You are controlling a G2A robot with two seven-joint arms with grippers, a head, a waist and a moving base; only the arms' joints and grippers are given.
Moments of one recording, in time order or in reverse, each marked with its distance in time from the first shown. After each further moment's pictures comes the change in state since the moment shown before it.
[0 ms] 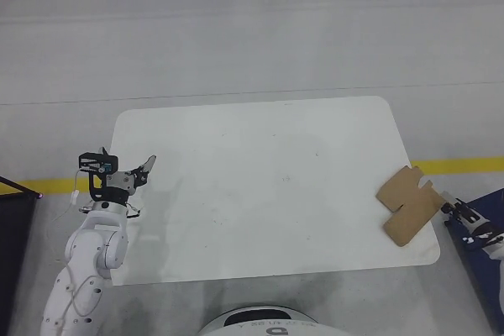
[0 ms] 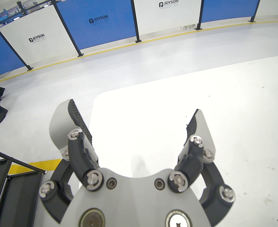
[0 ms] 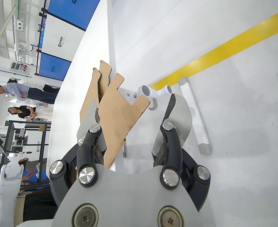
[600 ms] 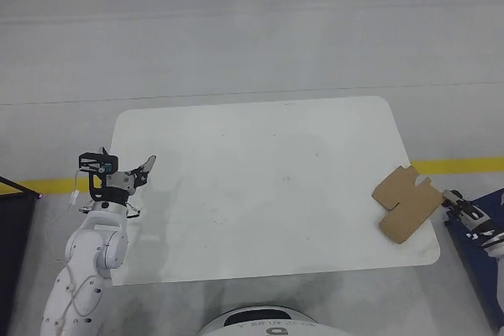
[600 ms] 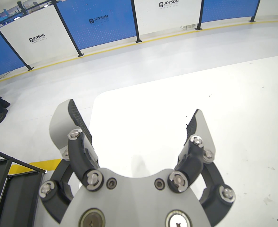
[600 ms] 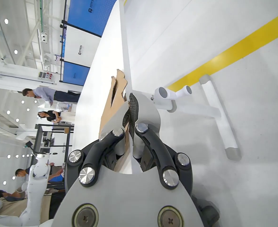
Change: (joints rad) left arm 0.000 0.000 0.000 0.000 0.000 0.000 0.000; right arm 0.028 0.014 -0.025 0.049 0.291 0.044 0.168
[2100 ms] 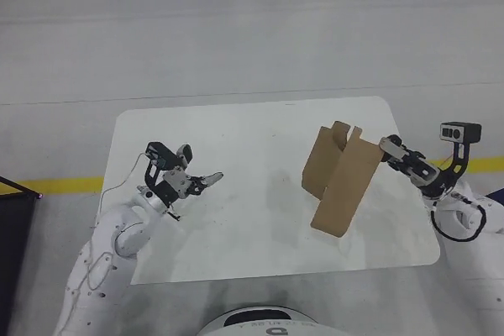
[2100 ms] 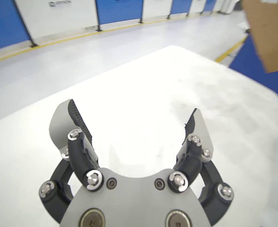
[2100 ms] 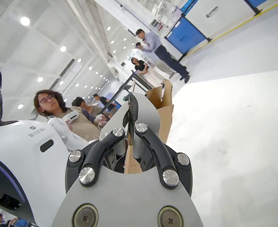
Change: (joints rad) left arm -0.204 -0.006 0.207 0.107 -0.354 -0.600 -0.141; right arm -0.122 -0.064 -0.336 -0.956 0.490 0.045 0.030
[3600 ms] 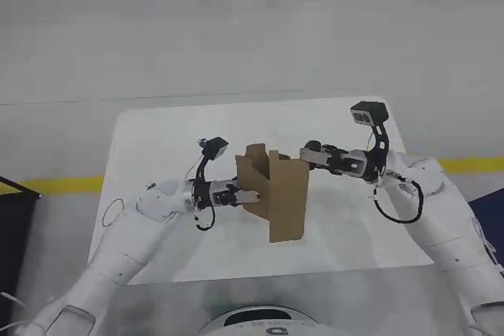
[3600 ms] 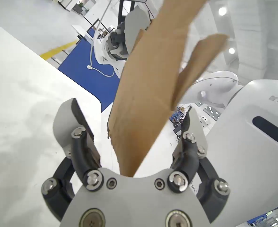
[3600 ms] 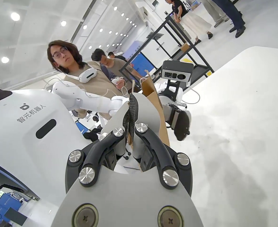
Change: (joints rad) left arm -0.369 0.025 0.443 0.283 -1.375 -0.284 -0.795; right arm 0.328 -0.007 -0.441 -0.017 -0.061 0.031 0.046
